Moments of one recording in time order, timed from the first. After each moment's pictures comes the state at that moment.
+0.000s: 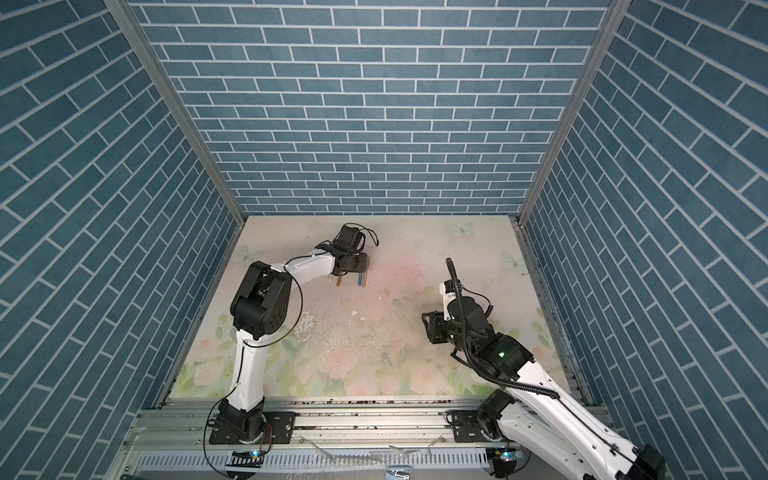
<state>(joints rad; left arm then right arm) -0.47 2.21 1.62 -0.36 -0.09 -0.32 0.72 0.74 0.64 -0.54 0.04 0.55</state>
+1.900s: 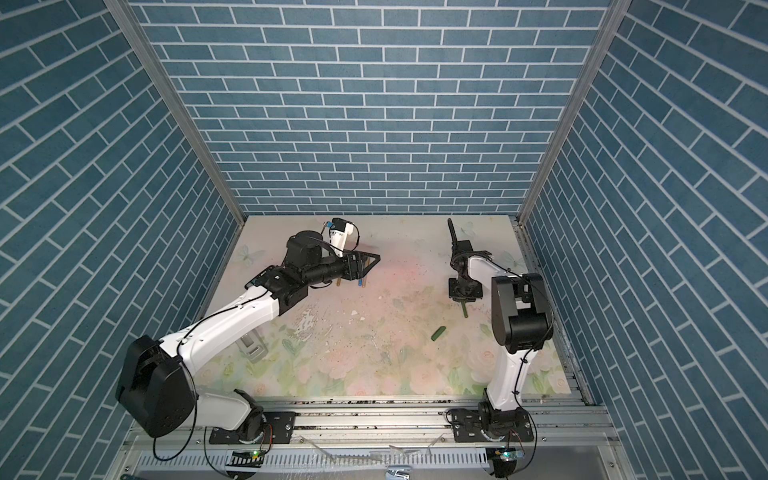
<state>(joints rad) -0.58 1.42 1.10 -0.01 0.40 -0.53 0.20 1.90 1.25 -0.79 0.08 0.19</state>
